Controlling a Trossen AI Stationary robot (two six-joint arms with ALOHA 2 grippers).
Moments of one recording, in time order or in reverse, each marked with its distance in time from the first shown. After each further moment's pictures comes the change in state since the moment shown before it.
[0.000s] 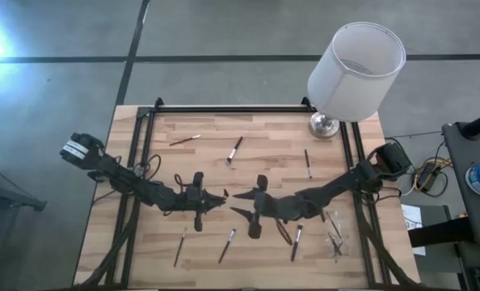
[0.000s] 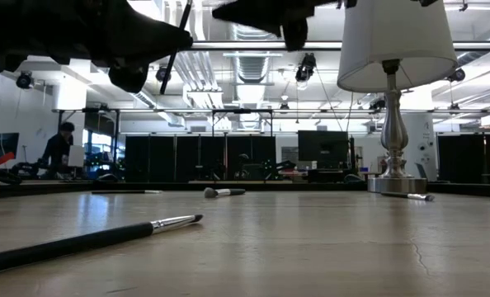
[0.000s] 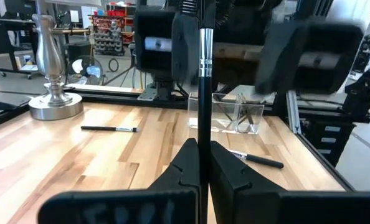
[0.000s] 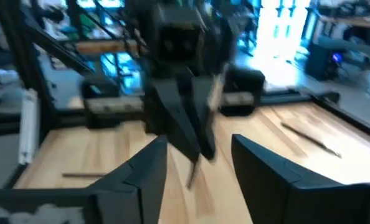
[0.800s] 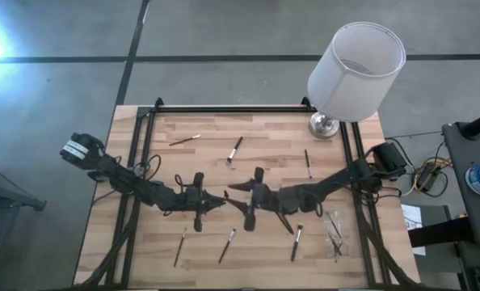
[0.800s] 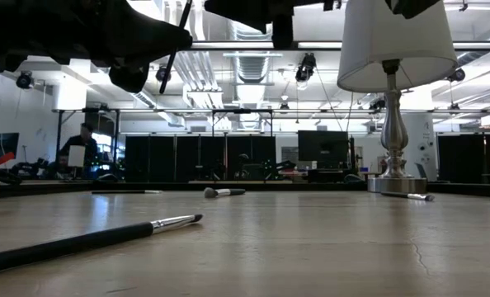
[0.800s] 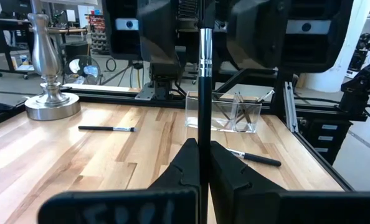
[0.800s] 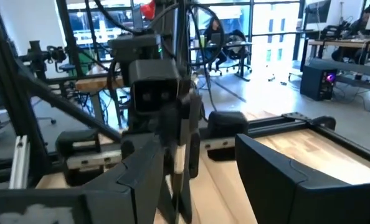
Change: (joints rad) left arm 0.000 0.000 0.000 -0.001 0.014 0.001; right arm -0.063 0.028 0.012 0.168 -0.024 -0.030
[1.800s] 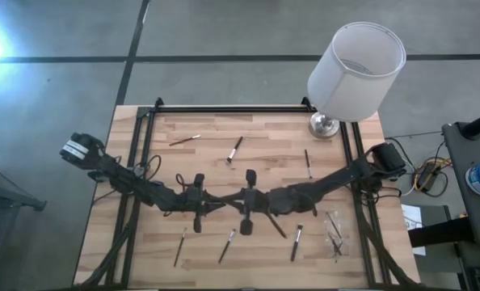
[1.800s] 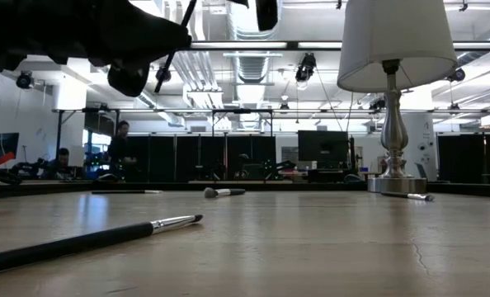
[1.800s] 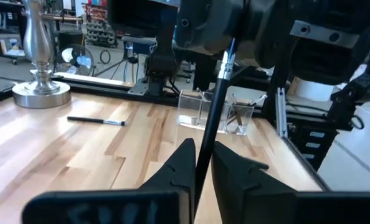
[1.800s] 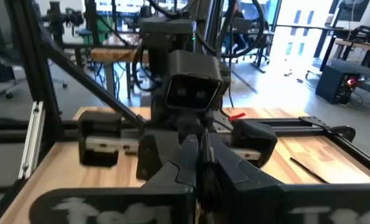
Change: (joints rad) left arm 0.000 -0.001 0.003 -0.014 0.006 -0.091; right arm 0.007 -0.001 0.130 -0.236 -0.093 -0.075
